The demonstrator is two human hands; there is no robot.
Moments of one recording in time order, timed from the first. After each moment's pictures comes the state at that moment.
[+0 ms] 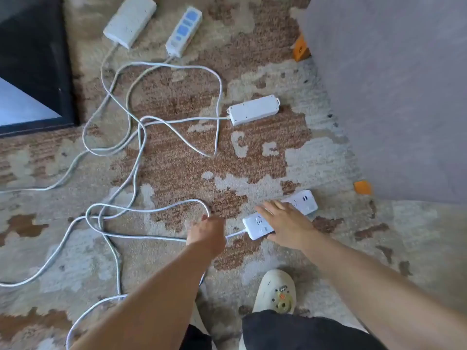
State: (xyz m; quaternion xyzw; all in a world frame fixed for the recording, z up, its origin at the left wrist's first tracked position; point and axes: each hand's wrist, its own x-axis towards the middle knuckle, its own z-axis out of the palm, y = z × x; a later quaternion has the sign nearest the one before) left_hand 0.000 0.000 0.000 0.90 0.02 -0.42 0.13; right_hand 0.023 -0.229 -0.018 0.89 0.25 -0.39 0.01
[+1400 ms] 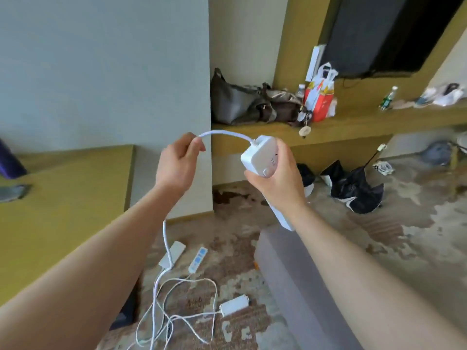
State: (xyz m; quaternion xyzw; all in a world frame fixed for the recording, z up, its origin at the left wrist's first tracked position) left_hand 0.281 0.034 0.881 0.82 -0.03 0.20 0.53; right_hand 0.271 -0.186 0.855 0.85 0.09 0.25 -0.46
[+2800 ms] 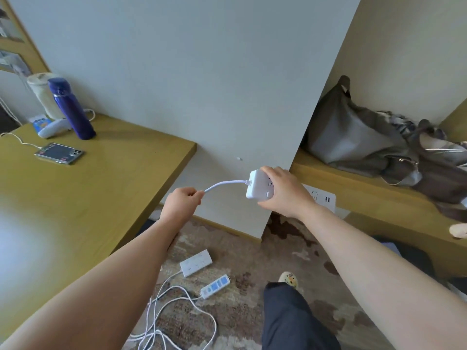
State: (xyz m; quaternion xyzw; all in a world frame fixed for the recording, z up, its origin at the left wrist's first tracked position) left_hand 0.572 0.122 0.723 0.82 0.37 0.10 0.43; right_hand 0.742 -0.096 0.763 0.88 0.44 -0.04 -0.19
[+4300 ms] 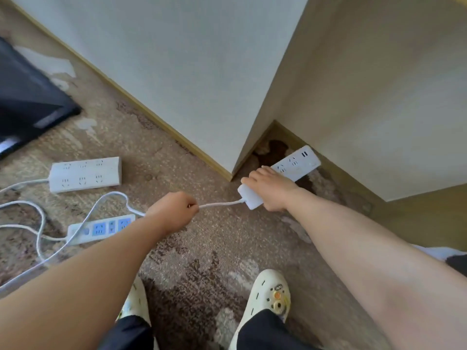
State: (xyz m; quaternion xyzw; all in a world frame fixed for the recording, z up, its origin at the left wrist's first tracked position) left_hand 0.830 -0.040 0.055 0.84 0.38 -0.18 0.35; right_hand 1.082 -0.156 0.033 0.66 0.70 -0.19 0.21
